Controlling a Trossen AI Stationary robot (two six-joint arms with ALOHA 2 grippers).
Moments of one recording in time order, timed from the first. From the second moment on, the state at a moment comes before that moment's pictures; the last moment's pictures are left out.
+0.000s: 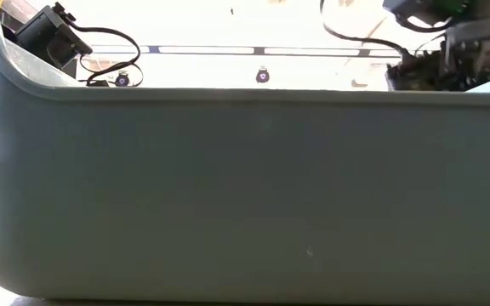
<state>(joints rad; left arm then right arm) -0.05 0.95 0.21 0.02 -0.44 -0.40 0.30 1.37 0.73 -0.58 -0.16 0.92</state>
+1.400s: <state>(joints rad) -0.05 0.95 0.21 0.02 -0.47 -0.40 0.03 1.33 0.73 -0.77 -0.11 0.89</state>
